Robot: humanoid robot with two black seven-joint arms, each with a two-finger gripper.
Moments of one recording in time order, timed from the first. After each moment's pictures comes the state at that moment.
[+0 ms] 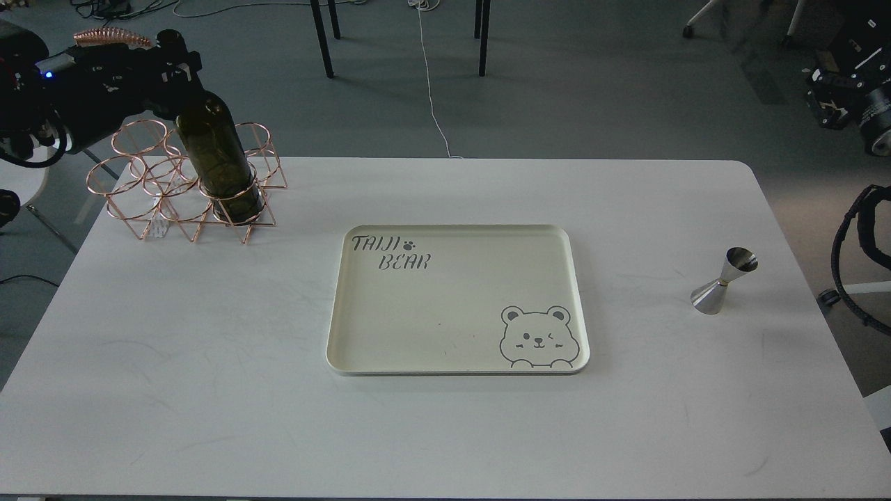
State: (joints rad) left arm -0.98 0.86 -0.43 -1.02 1.73 0.06 -0.34; right arm 0.90 -0.65 0.54 0.61 0.03 0.32 0.48
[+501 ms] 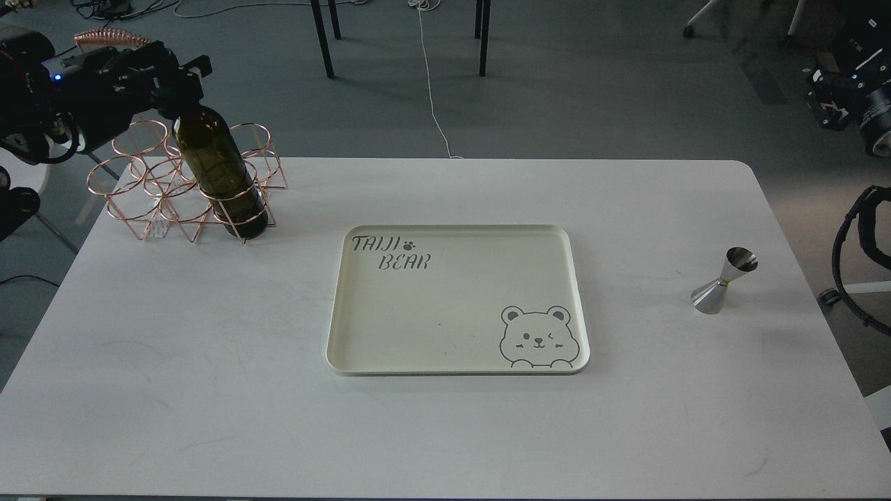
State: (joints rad) left arm -0.99 0.82 -0.44 -0.96 1.59 0.06 -0.33; right arm 0.89 -0.65 0.54 0.61 0.03 0.32 0.48
